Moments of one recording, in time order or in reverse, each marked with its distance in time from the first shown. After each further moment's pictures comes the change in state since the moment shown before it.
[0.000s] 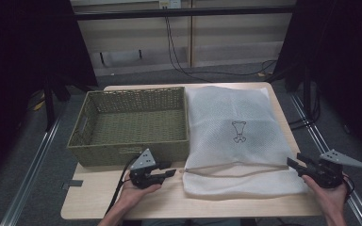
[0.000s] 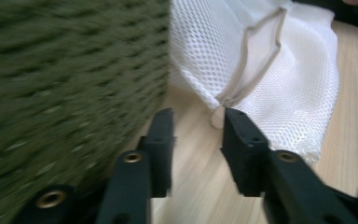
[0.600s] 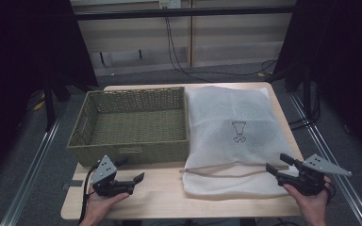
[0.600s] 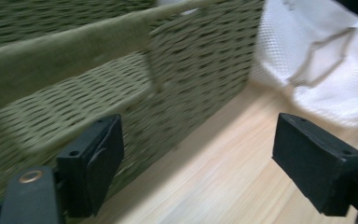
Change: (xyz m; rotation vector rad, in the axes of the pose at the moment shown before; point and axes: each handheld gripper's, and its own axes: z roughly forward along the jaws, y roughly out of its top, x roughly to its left) left arm 0.009 -0.033 -0.085 -0.099 0.312 -0.018; right arm 0.073 0.012 0.000 -0.096 0.106 -0.049
